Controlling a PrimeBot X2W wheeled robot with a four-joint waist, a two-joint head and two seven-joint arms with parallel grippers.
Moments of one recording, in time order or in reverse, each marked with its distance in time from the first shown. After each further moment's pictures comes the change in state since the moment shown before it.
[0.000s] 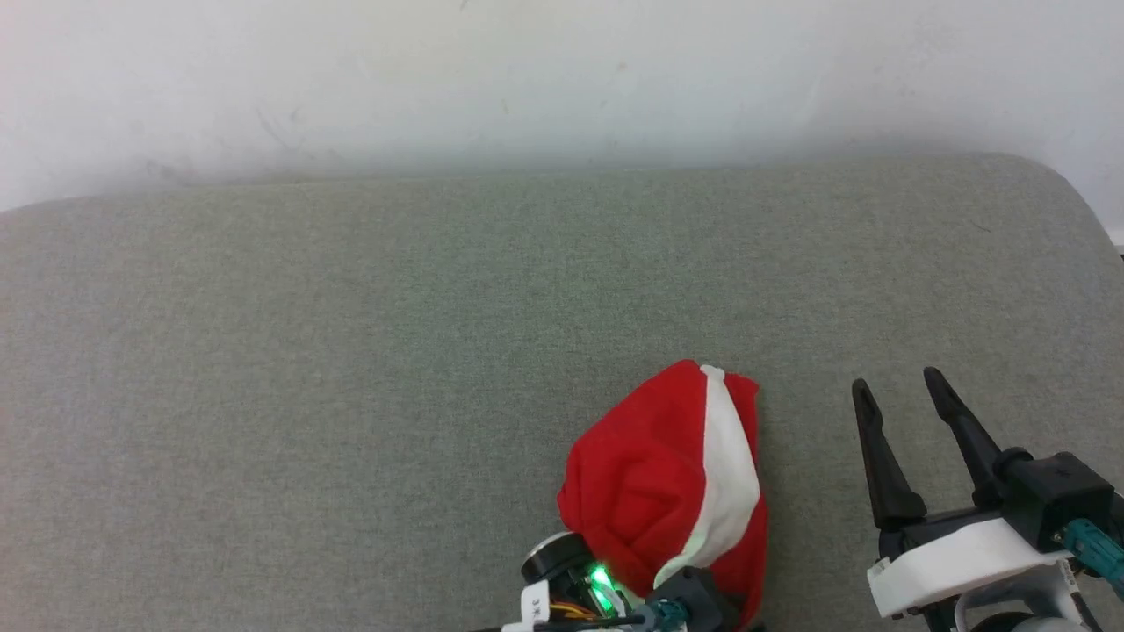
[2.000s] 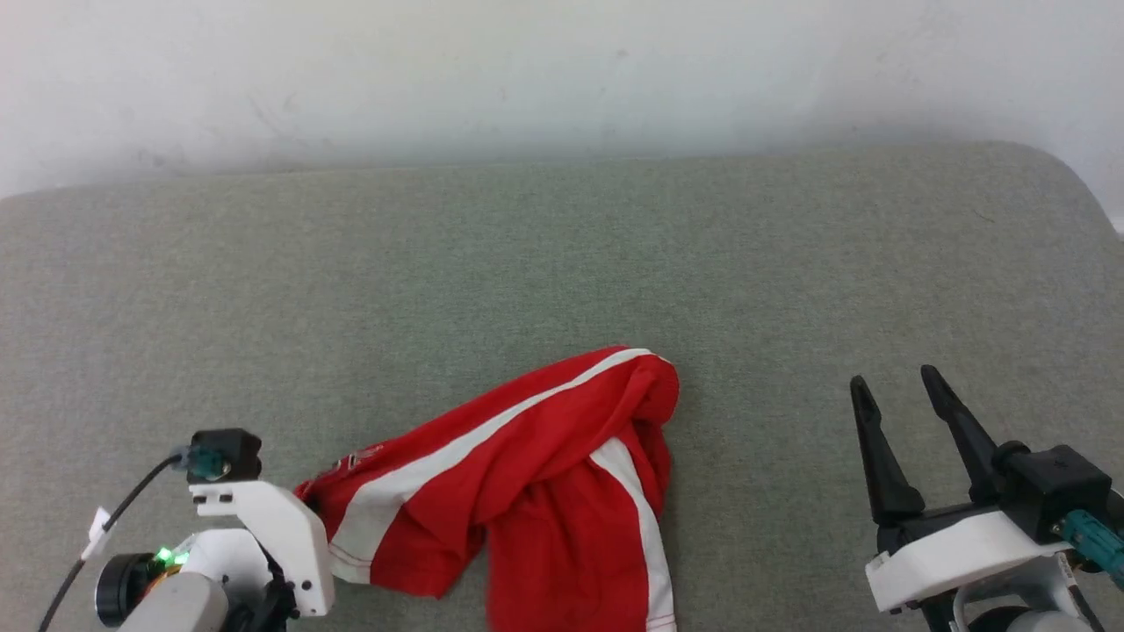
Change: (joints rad) left arm 0.107 0.339 0.554 0.085 -0.378 0.355 0.166; right arm -0.014 0.000 0.001 0.017 0.017 0.000 0.008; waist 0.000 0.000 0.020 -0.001
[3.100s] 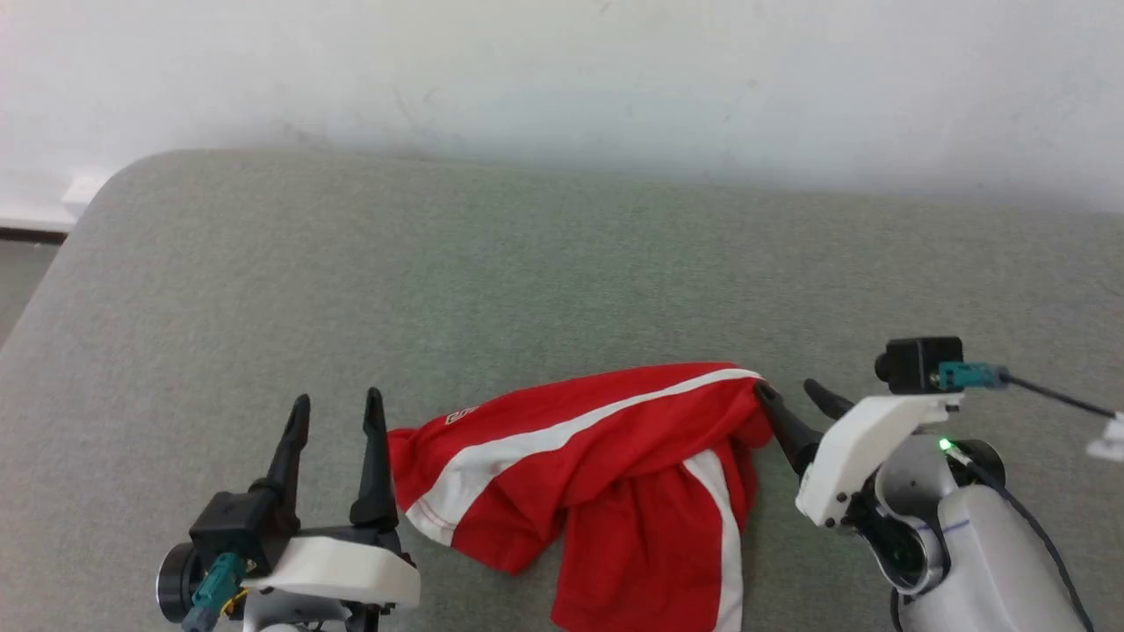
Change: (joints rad) left arm 0.185 -0.280 0.166 -0.266 0.278 0.031 -0.678; right arm -0.320 0.000 0.065 0.463 0.279 0.000 0.351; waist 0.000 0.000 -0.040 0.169
